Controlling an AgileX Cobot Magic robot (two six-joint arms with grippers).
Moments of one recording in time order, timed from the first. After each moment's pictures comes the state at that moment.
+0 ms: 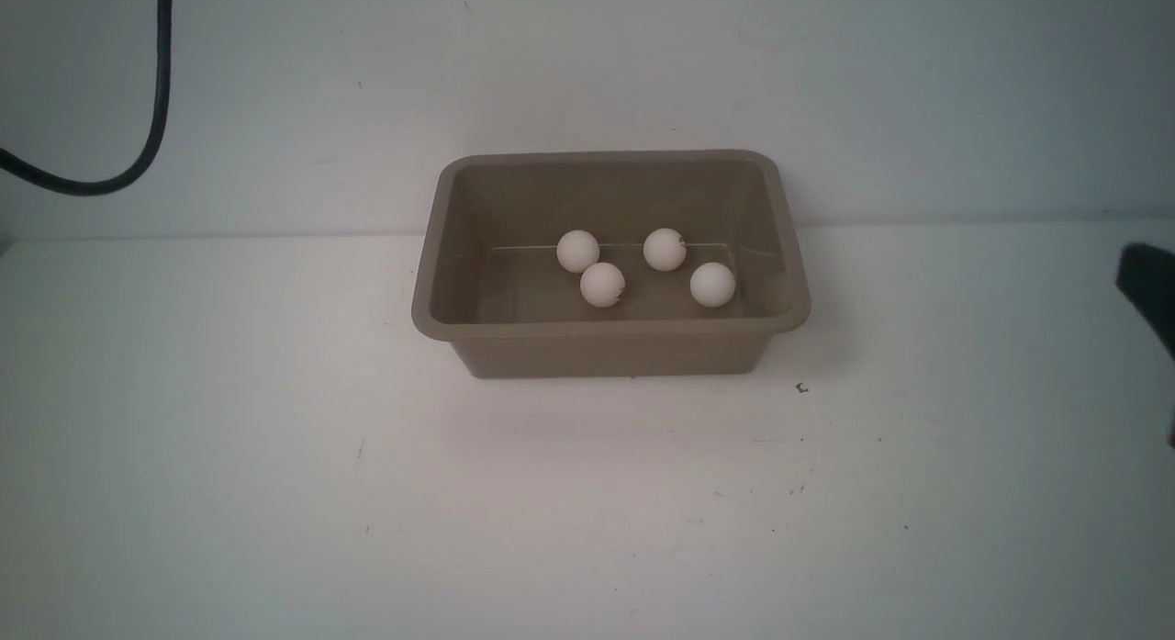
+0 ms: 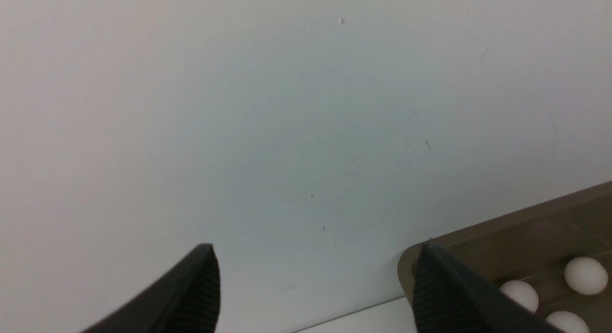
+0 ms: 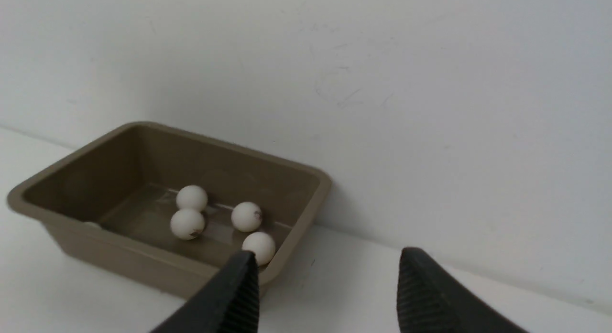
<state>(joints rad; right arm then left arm) 0.25 0.63 -0.55 0.26 0.26 -0.39 0.05 1.48 -1.51 -0.49 0.49 0.63</state>
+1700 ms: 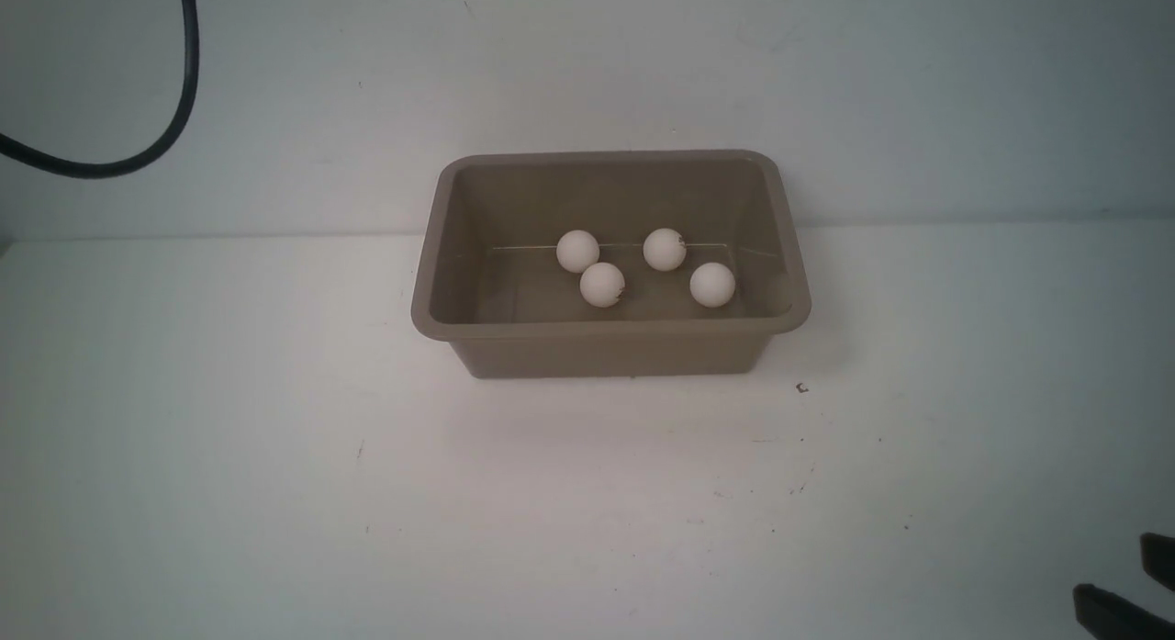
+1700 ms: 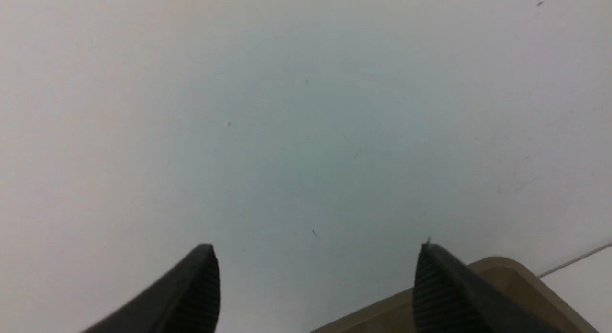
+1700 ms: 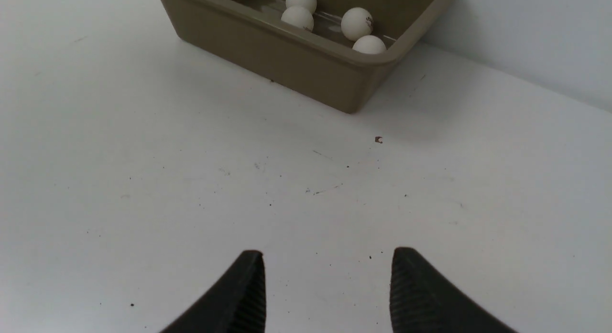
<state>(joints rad) 0.32 0.36 -0.30 0.29 0.57 -0.44 0.05 1.48 -1.51 -1.00 0.51 1.01</state>
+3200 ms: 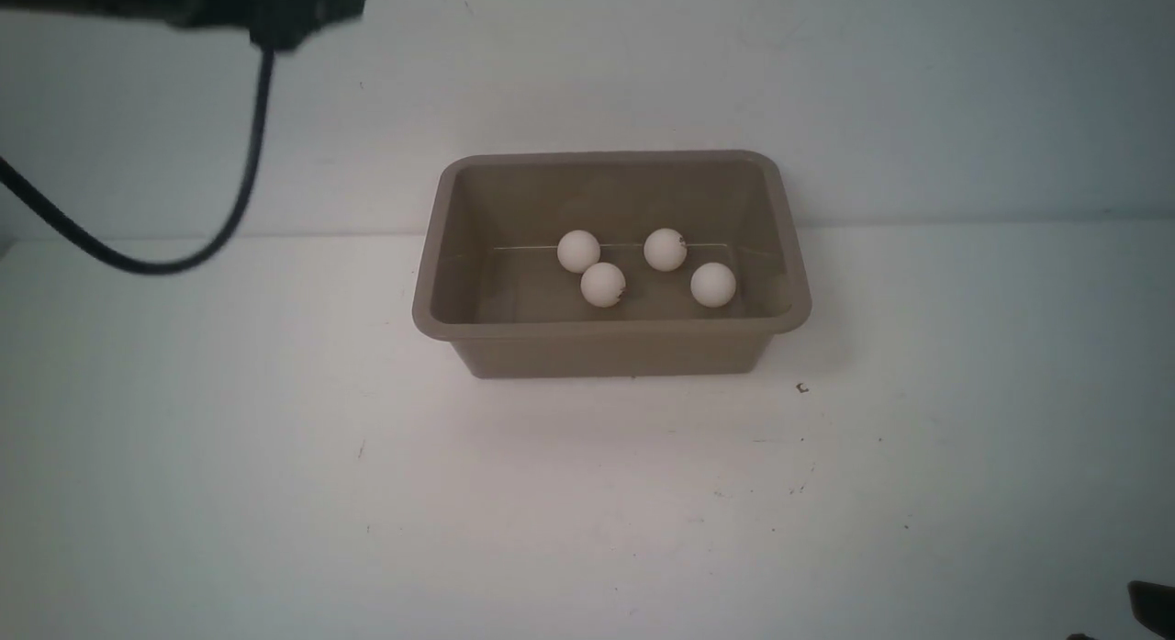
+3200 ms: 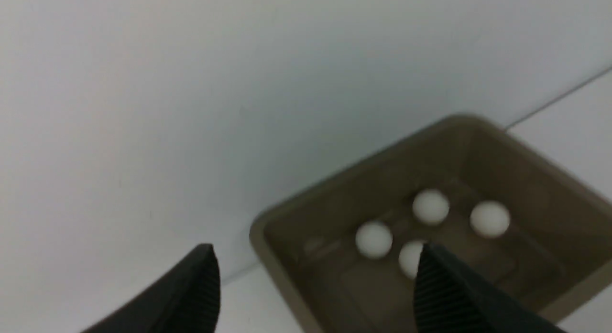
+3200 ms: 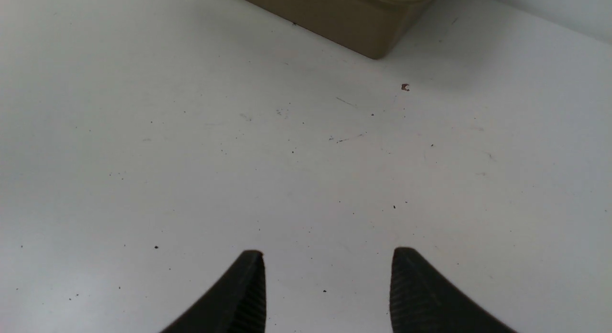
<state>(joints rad) 0.32 0.36 -0.30 0.28 0.66 -0.44 -0.06 1.52 -1.45 -0.53 0.65 0.68</state>
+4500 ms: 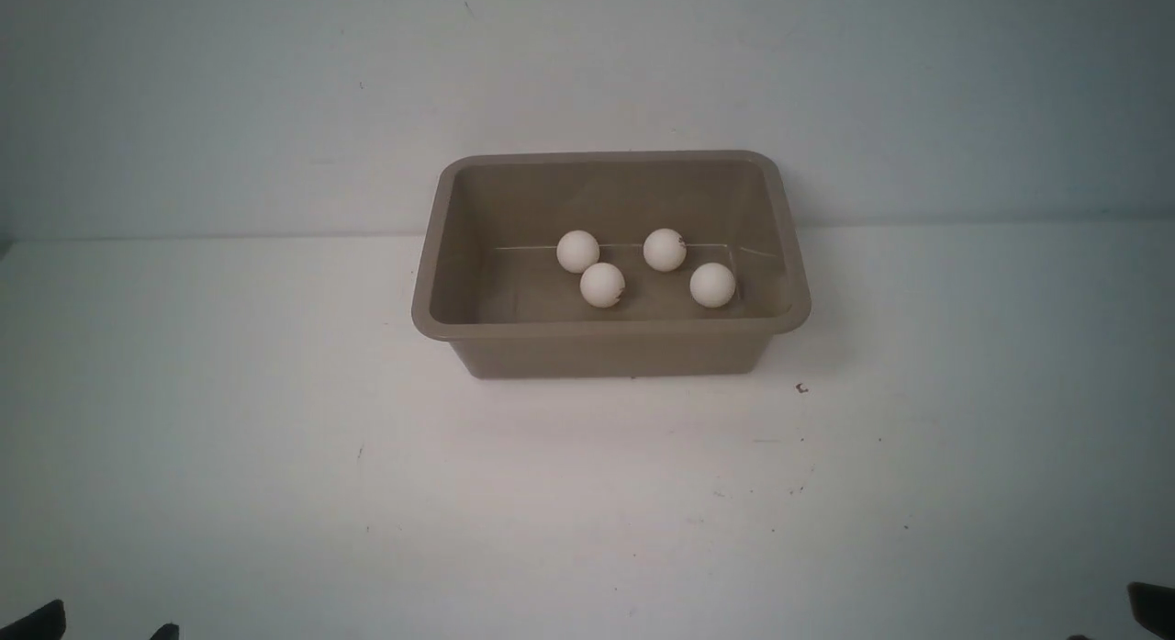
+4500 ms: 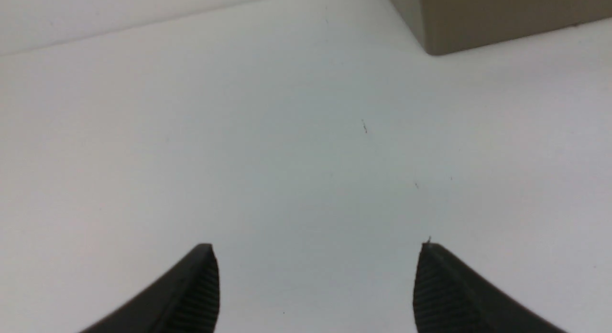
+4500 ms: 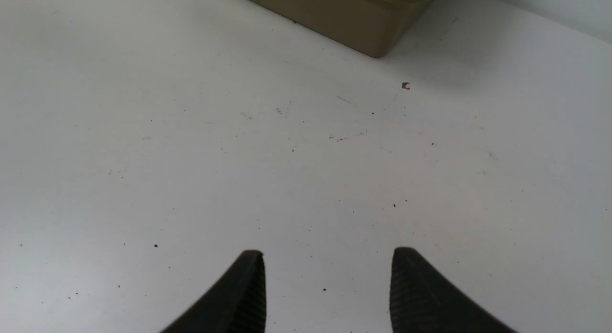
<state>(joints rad) 0.32 0.36 -0.30 0.28 0.67 -0.44 -0.10 0.20 0.03 -0.13 0.21 0.21</state>
